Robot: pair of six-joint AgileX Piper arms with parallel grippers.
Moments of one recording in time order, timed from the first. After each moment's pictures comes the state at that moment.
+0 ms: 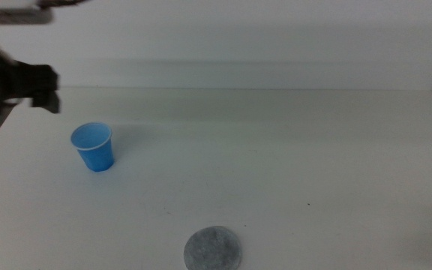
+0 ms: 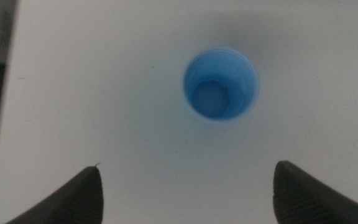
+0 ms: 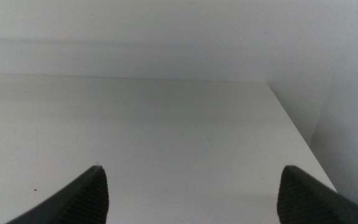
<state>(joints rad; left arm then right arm) -0.01 1.45 -1.28 -0.03 0.97 -0.03 -0.02 0.00 0.00 -0.03 0.25 -0.02</state>
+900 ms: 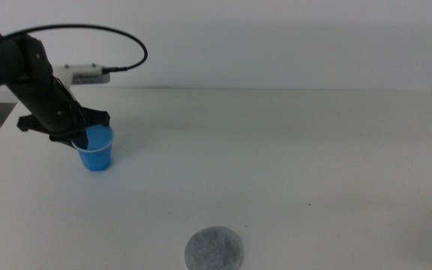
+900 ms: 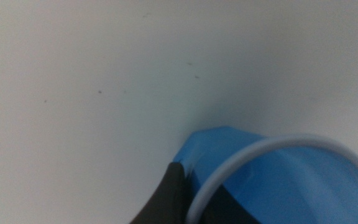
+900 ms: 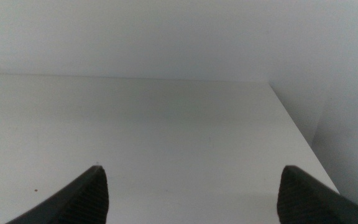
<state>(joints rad) -0.01 1.99 -1.46 -0.12 0.85 0.04 -0.02 0.00 0.00 -0.03 0.25 -0.02</state>
